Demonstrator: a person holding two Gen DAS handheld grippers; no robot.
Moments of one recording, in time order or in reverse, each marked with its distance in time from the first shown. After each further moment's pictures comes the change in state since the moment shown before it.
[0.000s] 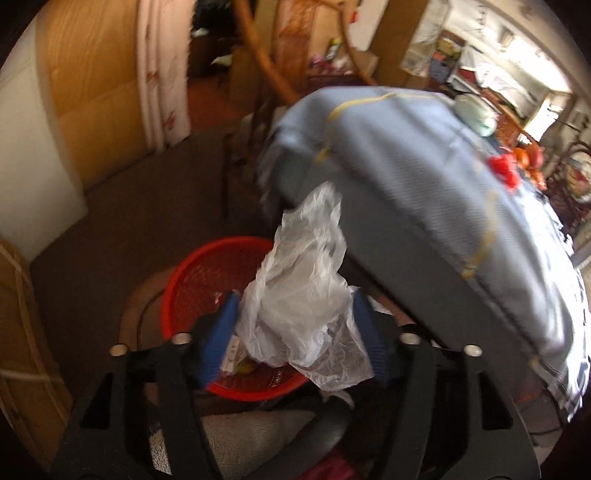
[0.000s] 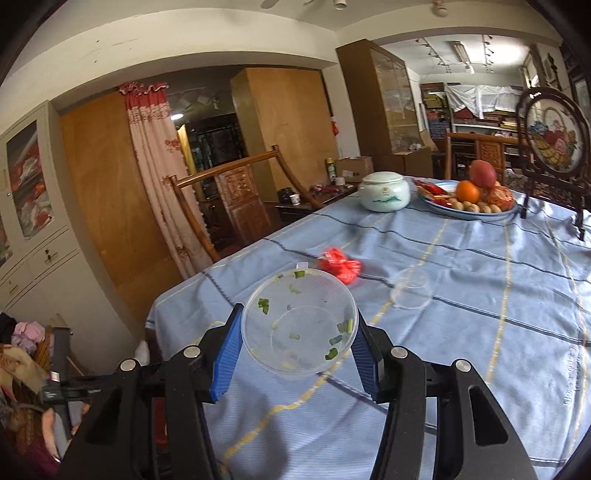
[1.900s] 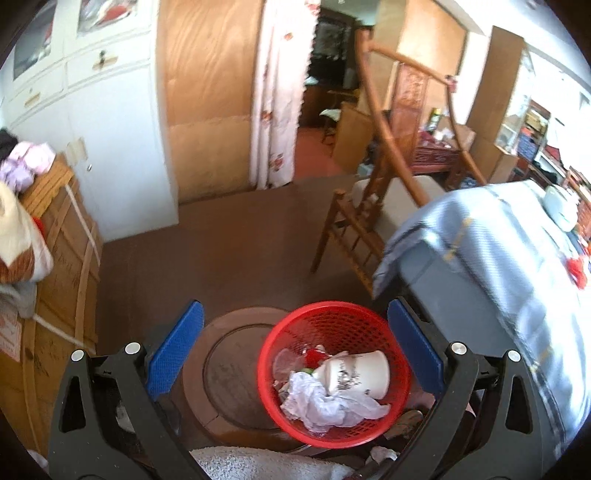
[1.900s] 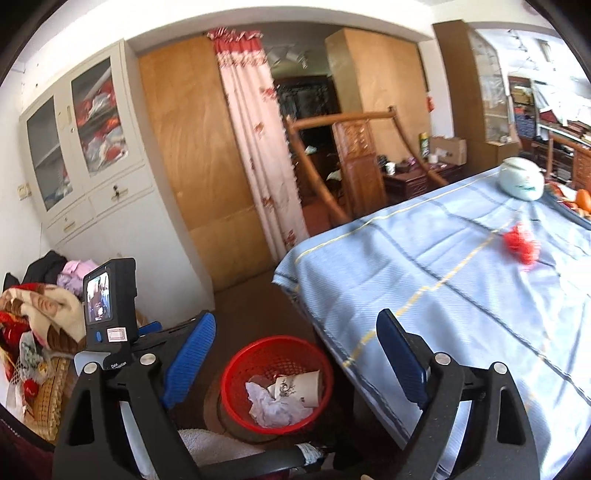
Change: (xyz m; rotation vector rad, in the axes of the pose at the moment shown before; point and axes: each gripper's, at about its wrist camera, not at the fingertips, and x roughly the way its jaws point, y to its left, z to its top) left arm -0.048 0.042 0.002 -0.205 -0.268 0.310; right arm 0.034 0.168 -0.040 -0.132 0.104 0.235
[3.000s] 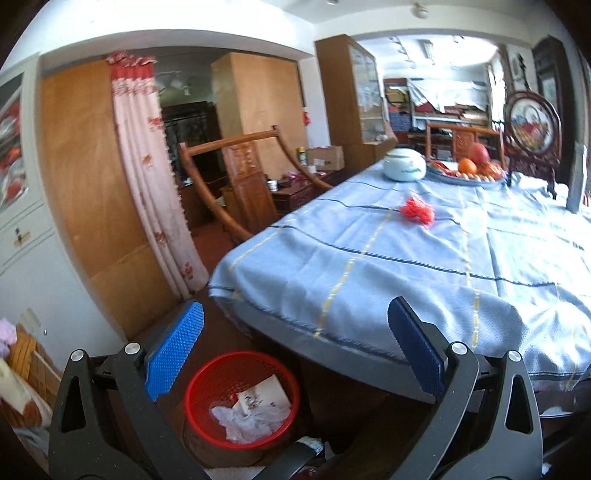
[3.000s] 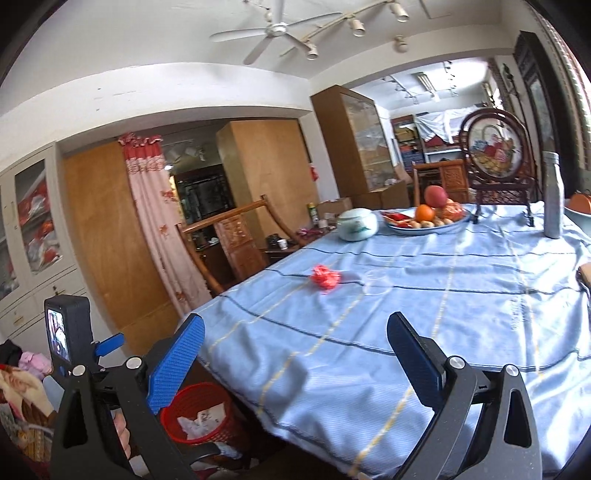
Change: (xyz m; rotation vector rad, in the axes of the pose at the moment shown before) left arm -0.131 -0.172 -0.070 0.525 -0.306 -0.248; right arm -0.213 -0.119 -0.067 0.221 -0.318 -0.347
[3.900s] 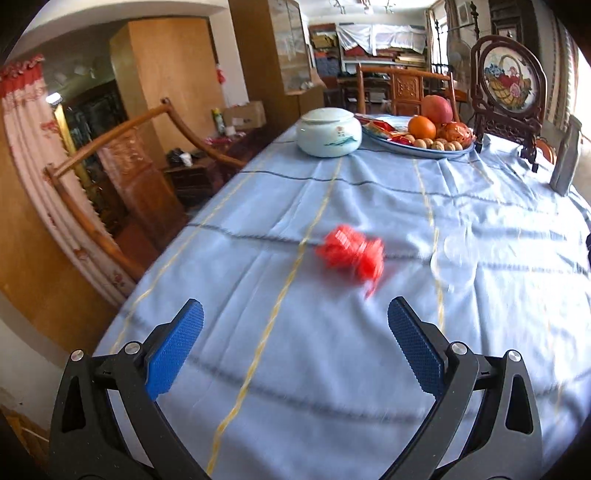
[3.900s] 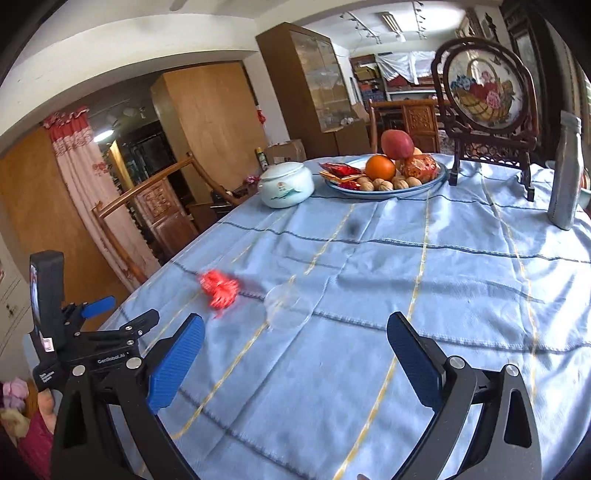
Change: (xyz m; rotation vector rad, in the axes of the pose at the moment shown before) left arm 0.192 -0.115 0.132 0.144 0.234 -0.274; right arm 0.190 -0.126 0.080 0.092 0.251 -0.160
